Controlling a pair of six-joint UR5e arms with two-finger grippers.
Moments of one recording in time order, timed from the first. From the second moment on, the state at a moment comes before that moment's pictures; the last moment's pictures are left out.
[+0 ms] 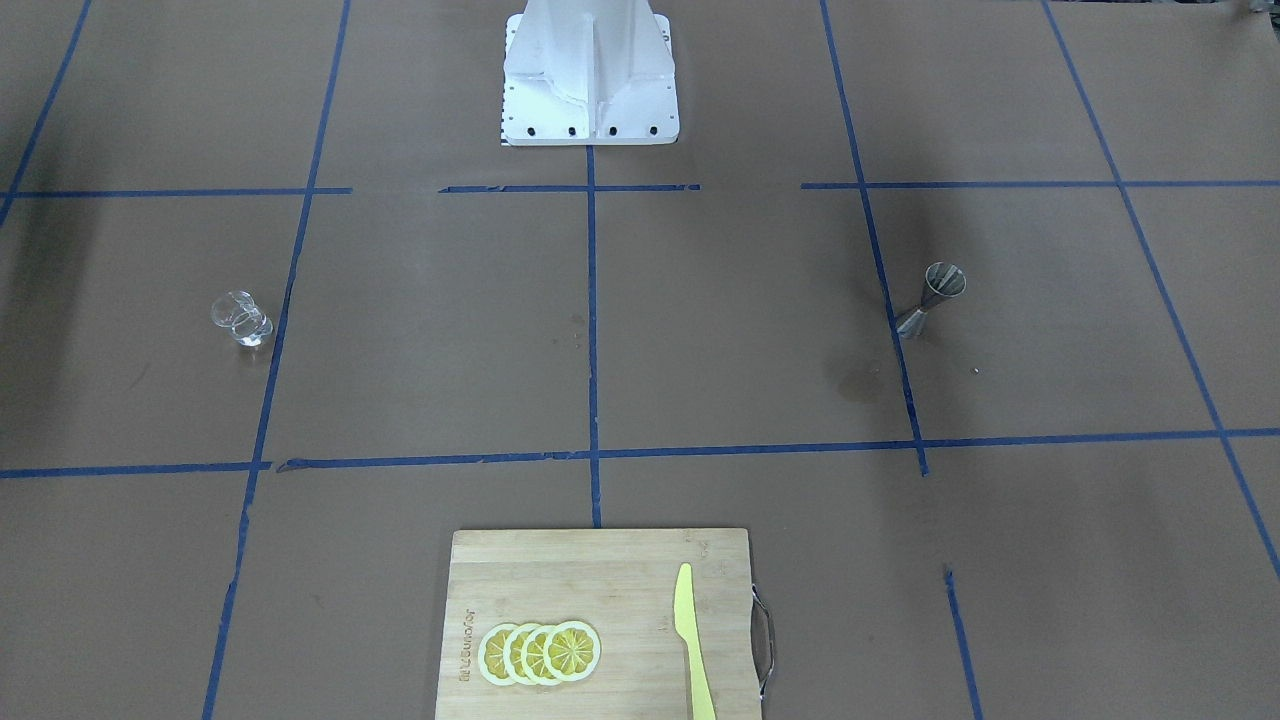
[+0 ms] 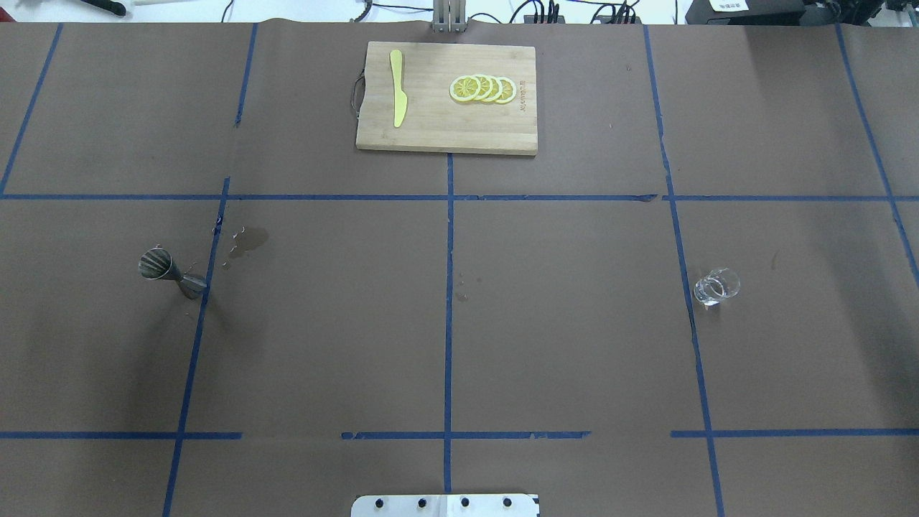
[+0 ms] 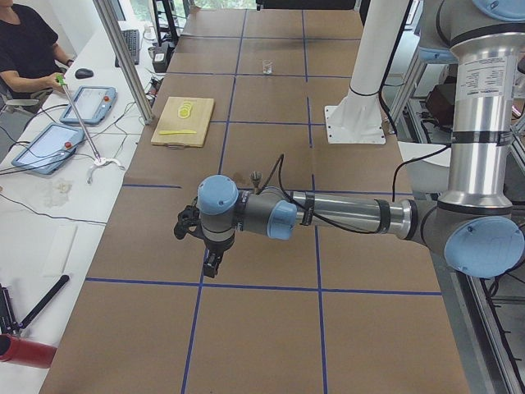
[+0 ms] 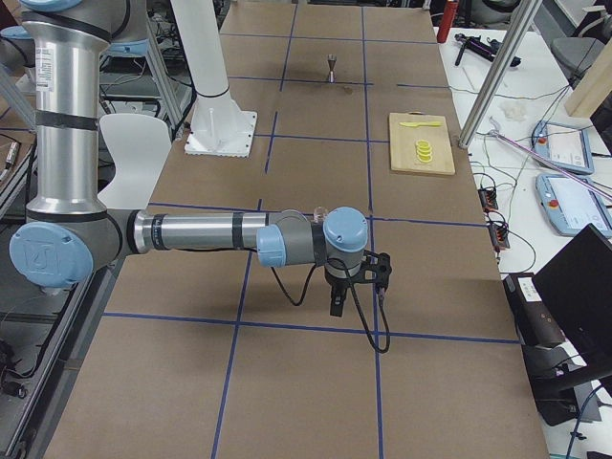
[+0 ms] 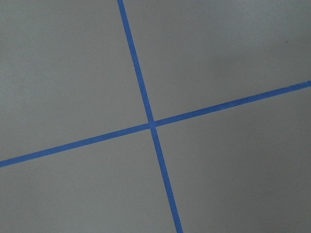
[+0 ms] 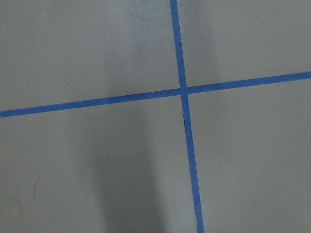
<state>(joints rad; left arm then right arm) -1.55 -1.55 -1.67 -1.70 -2.35 0.10 1.51 -1.65 1.70 -1.48 2.39 0.27</state>
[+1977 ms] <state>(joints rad) -0.87 -1.44 -1.93 -2.57 -1.81 -1.03 1.43 -1.65 1.69 -1.38 2.43 0.27</state>
